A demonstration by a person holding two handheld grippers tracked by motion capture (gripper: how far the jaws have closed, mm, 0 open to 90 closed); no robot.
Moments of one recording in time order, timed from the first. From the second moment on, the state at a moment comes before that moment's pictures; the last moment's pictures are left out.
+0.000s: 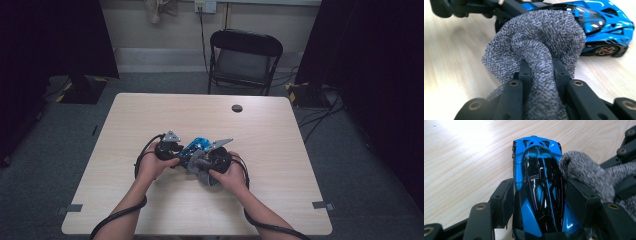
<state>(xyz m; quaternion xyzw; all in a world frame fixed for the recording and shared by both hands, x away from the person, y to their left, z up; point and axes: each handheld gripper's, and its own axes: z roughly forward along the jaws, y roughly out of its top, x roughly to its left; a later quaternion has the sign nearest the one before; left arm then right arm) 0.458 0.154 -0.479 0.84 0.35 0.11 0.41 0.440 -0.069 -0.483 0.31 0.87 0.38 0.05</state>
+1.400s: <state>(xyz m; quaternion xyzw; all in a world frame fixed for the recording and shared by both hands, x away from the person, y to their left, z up) 0.457 0.155 -0.479 0.84 0.34 0.11 0.40 0.492 -0.114 -0.482 0.39 0.84 0.38 0.07</state>
